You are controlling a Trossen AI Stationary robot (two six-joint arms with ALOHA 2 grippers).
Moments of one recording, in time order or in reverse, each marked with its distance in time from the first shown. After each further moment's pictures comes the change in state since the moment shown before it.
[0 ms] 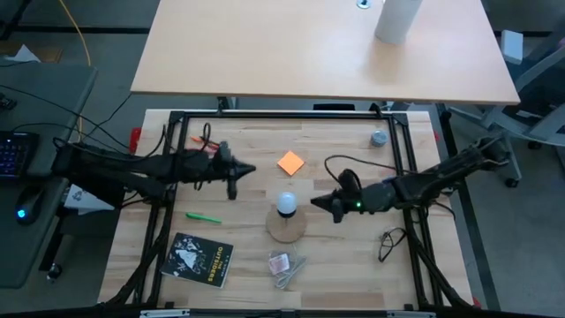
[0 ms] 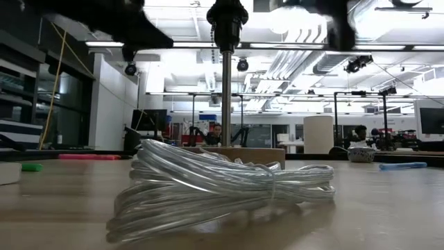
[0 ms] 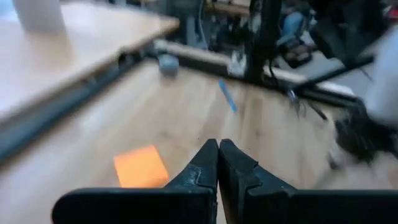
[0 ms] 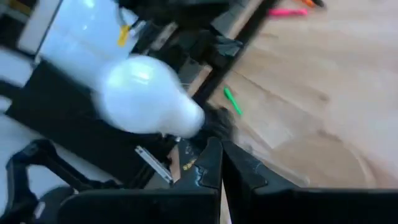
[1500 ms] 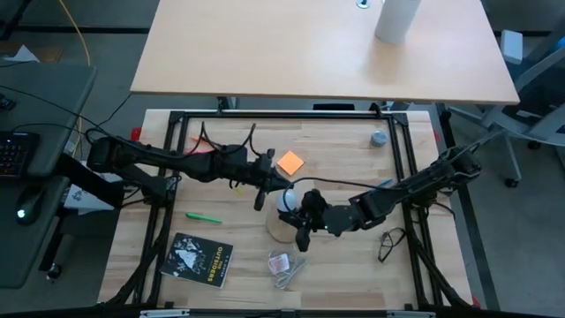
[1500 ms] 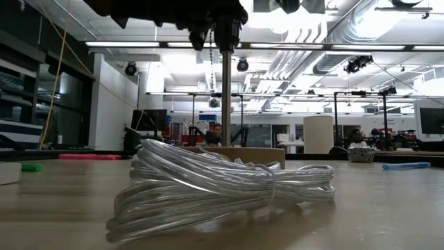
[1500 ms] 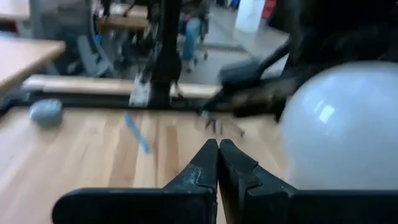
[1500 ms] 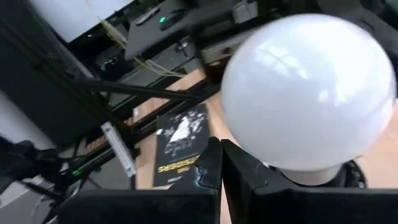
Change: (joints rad) left arm 0.031 0.466 0.300 0.267 0.438 0.126; right arm 0.056 0.401 0.465 -0.135 0.075 -0.359
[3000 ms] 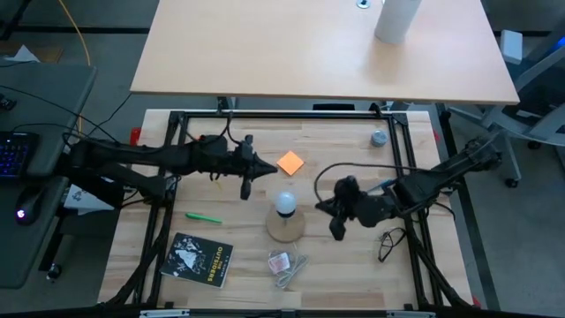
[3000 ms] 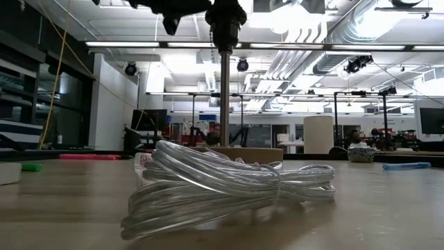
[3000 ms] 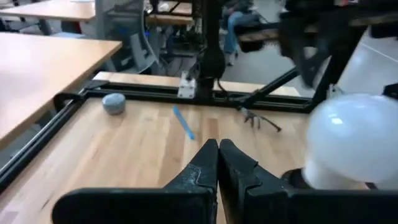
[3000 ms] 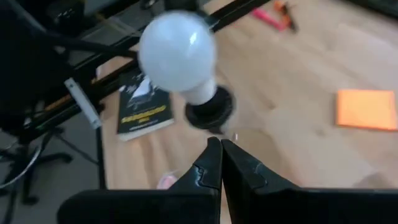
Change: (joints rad) left arm 0.019 -0.234 0.004 -0.286 -0.167 0.028; right arm 0.052 -0.282 0.001 -0.556 0.031 0.087
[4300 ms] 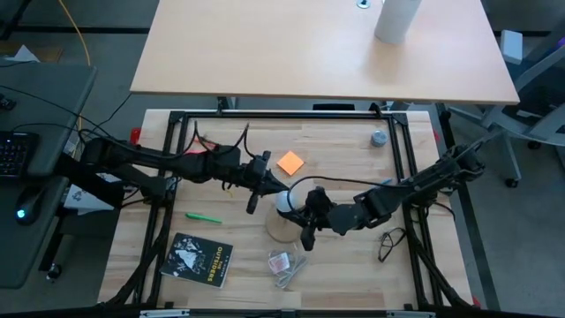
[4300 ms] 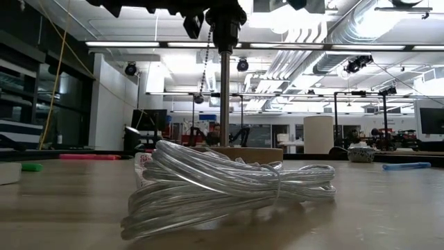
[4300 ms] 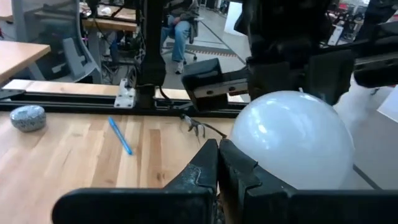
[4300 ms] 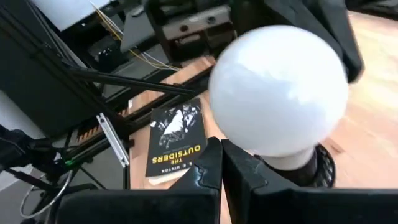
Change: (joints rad) left arm -0.060 0.160 -0.001 0.229 0.178 -0.058; right arm -0.043 0.236 -0.001 0.476 -0.025 -0.106
